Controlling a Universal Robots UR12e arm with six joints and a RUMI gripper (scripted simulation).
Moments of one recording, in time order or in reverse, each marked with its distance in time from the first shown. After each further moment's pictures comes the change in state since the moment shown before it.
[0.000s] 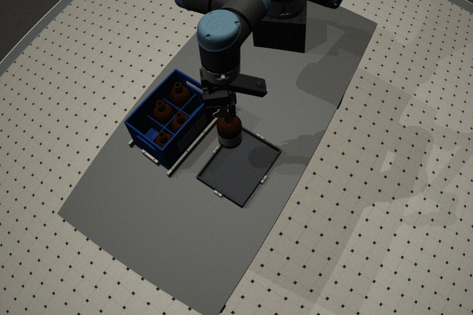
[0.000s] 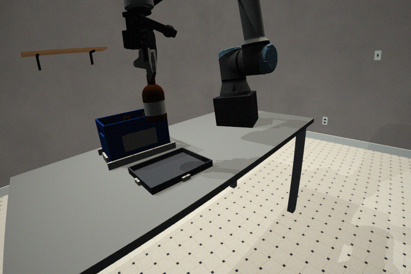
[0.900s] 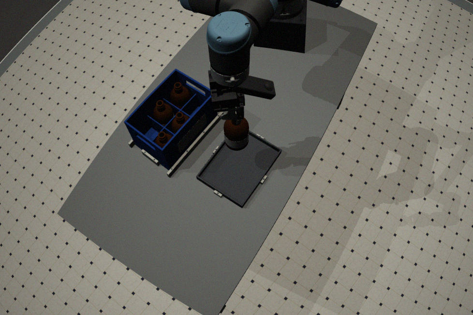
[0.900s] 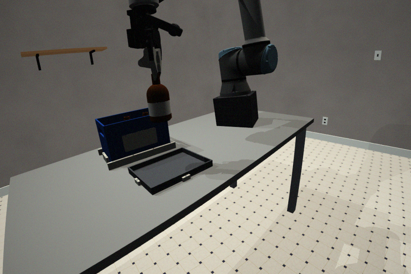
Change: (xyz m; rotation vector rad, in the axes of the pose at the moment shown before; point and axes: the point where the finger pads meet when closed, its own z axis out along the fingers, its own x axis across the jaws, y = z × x) arm 0.009 -0.020 0.000 0.000 0.000 0.002
